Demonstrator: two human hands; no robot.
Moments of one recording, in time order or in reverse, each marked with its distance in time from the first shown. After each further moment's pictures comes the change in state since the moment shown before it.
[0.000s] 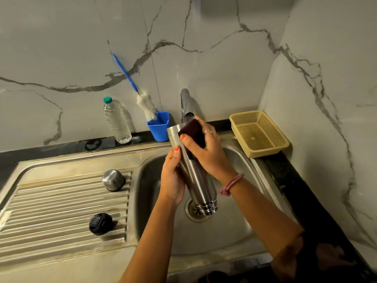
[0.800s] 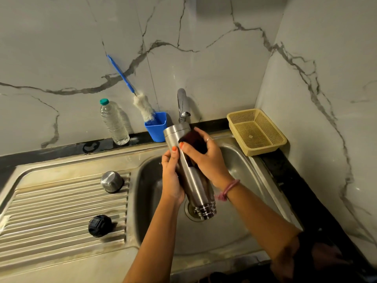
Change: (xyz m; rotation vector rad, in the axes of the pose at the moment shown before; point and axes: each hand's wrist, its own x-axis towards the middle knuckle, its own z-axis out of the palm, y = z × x) left_hand 0.006 -0.015 -0.002 -0.062 0.107 -0.001; right_hand -0.013 0.014 0.005 0.180 0.036 0.138
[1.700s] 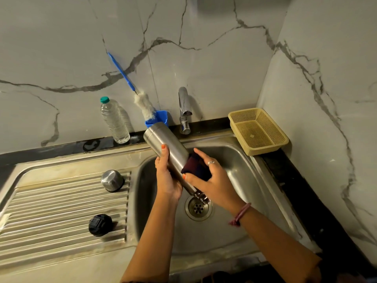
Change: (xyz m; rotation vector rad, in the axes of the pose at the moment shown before) left_hand 0.012 0.005 -0.010 -0.143 0.106 -0.078; right_hand -0.041 0.029 -0.010 -0.120 -0.136 -0.012
